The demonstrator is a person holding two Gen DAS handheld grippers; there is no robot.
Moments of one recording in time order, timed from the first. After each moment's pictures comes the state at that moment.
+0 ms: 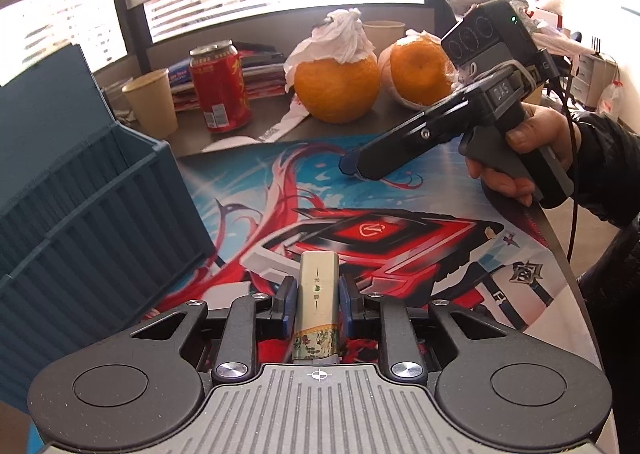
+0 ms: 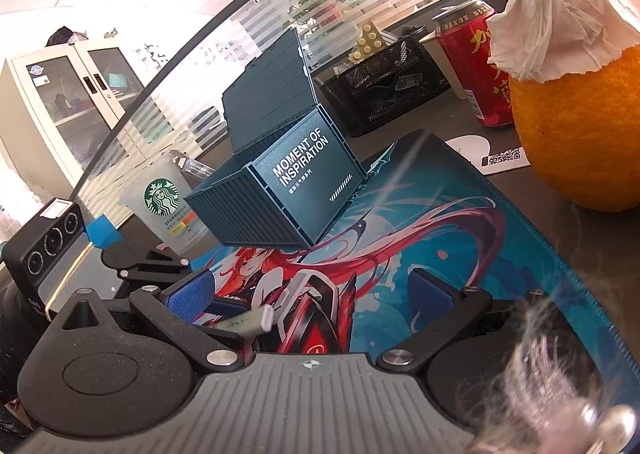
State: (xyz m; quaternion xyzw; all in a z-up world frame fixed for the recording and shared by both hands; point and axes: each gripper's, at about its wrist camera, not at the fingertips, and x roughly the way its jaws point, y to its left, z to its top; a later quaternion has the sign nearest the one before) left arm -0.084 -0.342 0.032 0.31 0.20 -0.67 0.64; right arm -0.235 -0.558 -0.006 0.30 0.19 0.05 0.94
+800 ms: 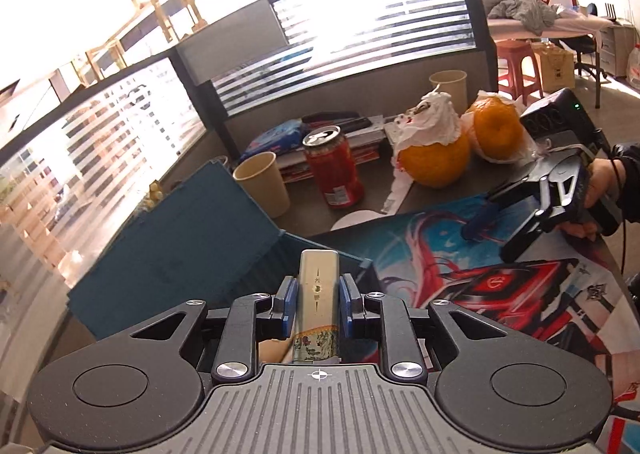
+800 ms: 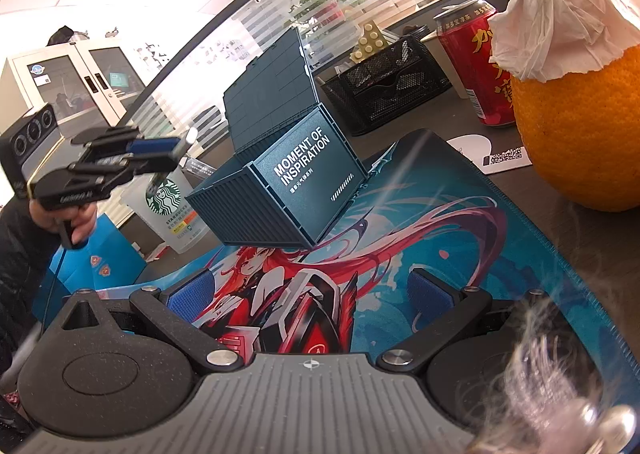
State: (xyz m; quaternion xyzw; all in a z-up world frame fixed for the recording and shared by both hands) left arm -0.020 -0.337 0.138 0.36 0.10 -0.63 0.68; right arm -0.234 -0.557 -0.006 0.30 0.19 0.05 0.94
